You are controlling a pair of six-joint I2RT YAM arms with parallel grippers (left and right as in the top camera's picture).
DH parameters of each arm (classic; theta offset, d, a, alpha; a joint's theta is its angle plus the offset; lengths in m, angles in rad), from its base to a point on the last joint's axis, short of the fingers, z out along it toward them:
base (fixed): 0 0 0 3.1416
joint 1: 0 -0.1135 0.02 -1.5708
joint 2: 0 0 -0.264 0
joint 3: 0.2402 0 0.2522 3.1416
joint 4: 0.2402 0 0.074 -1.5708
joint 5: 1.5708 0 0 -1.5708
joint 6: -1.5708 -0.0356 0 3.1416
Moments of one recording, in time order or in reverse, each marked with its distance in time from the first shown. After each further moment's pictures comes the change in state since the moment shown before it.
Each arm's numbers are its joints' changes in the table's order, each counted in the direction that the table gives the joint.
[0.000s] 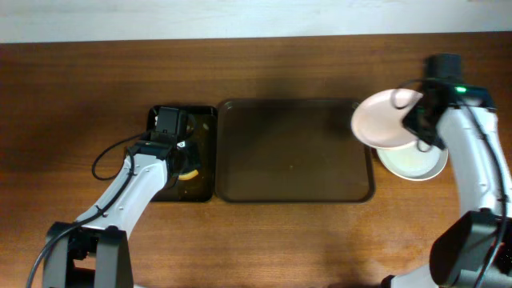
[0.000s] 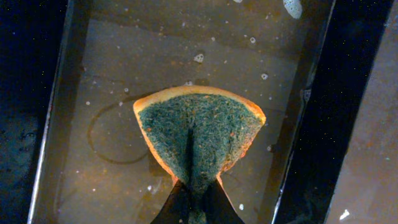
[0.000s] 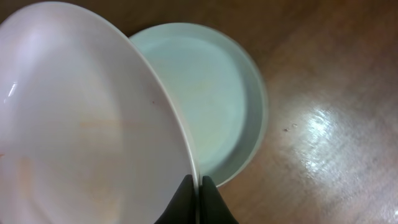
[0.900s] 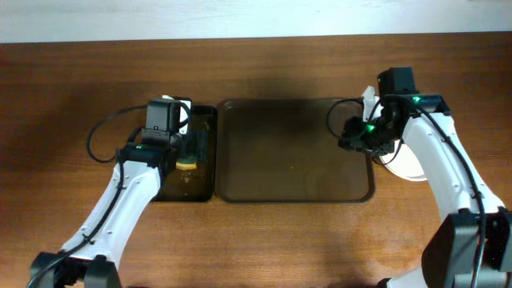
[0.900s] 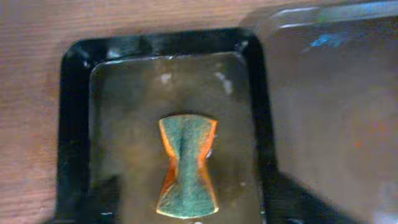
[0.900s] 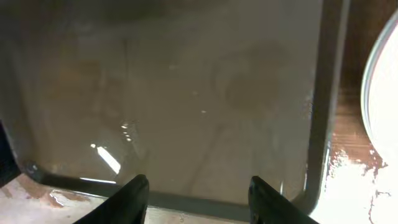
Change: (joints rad) left arm -0.001 0.109 0.023 -0.117 0.032 -0.317; right arm -0.224 0.011 -0.121 -0.039 -0.533 0.430
